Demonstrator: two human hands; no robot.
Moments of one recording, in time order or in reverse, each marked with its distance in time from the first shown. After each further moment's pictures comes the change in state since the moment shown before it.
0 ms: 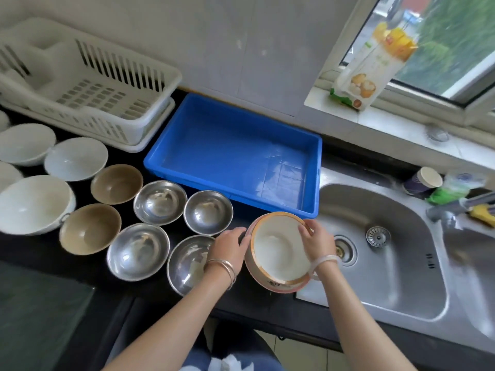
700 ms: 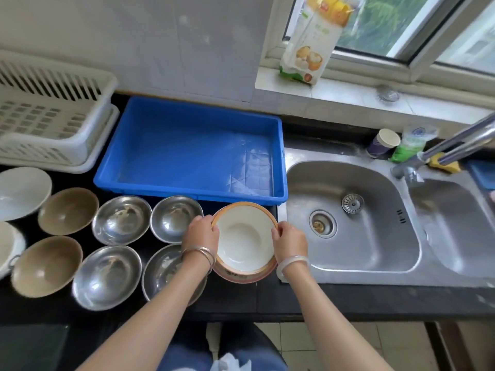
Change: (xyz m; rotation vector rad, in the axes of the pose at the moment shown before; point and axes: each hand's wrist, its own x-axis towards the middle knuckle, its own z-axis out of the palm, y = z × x) left_hand 0.028 0.021 -0.008 0.233 0.034 0.033; right_hand -0.030 0.007 0.014 -0.098 0.065 0.123
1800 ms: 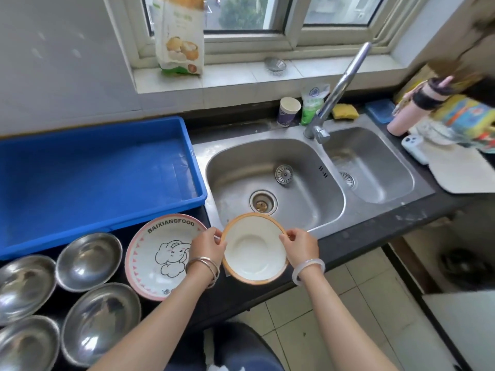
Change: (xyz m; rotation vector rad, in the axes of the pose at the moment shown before) left_hand -0.040 0.111 0.089 -0.116 -0.276 0.153; right_hand -0.020 0.156 -0.070 0.323 0.133 0.357
